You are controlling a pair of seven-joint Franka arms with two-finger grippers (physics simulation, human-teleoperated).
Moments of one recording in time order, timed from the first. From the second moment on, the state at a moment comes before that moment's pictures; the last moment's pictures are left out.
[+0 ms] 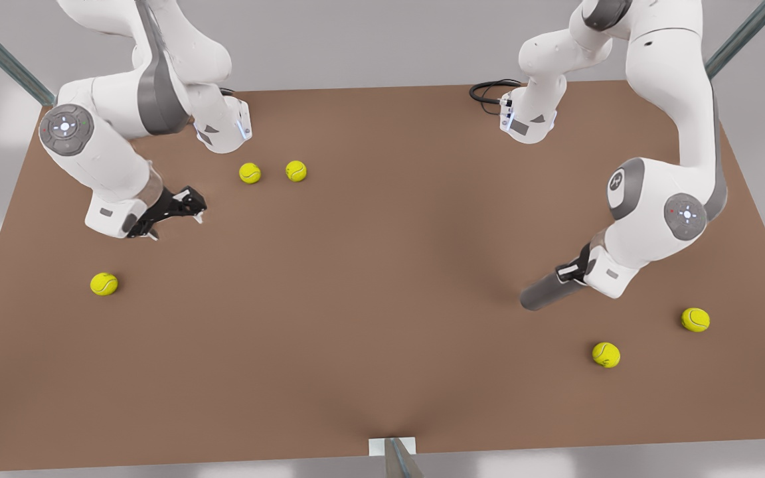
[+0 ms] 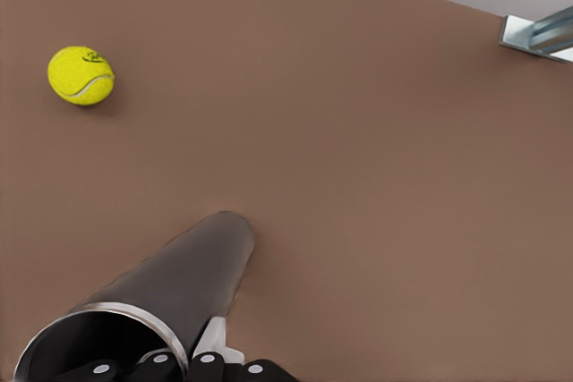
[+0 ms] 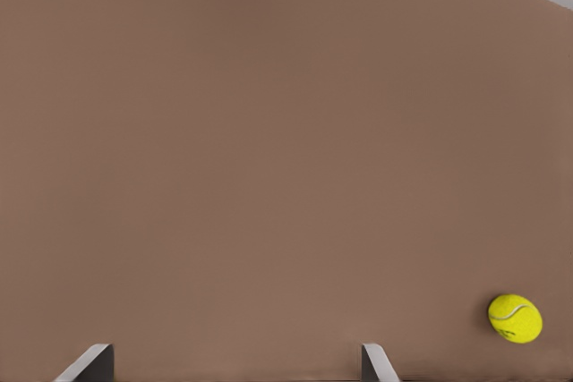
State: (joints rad) left arm 0.22 0.34 -0.43 -1.55 0.02 1.86 -0.40; right arm -0.08 -0.02 0.24 -1.71 0.00 1.68 -0.20
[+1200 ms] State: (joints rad) left arm 0.20 0.48 -0.43 -1.54 0.22 1.88 -0.40; right arm -0.14 -0.02 0.24 -1.72 0.00 1.67 -0.20
